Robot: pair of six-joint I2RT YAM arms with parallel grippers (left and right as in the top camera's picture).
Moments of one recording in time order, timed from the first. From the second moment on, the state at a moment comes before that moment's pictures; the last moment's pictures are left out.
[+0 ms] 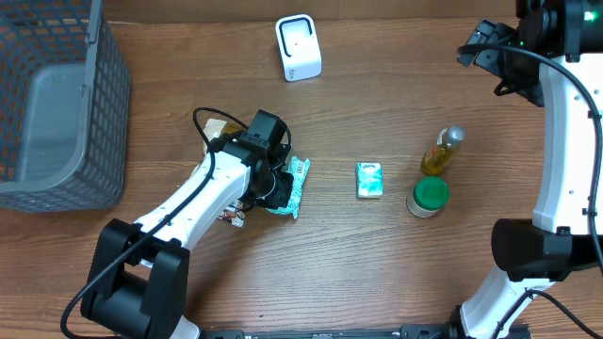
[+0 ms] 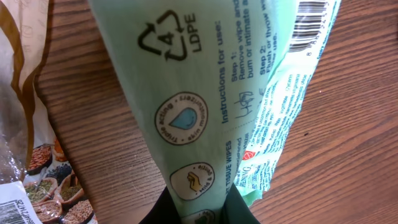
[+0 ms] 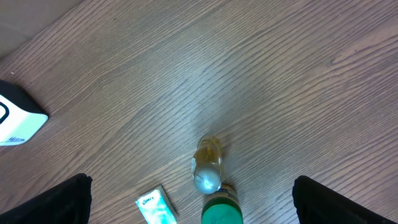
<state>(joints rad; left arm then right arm) -0.44 1.73 1.14 -0.85 0.18 -0.21 -0.01 1.95 2.41 -1.64 0.16 0.54</state>
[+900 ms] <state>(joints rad) -0.44 1.73 1.14 -0.86 0.18 -0.21 -0.01 1.95 2.41 -1.64 0.16 0.54</state>
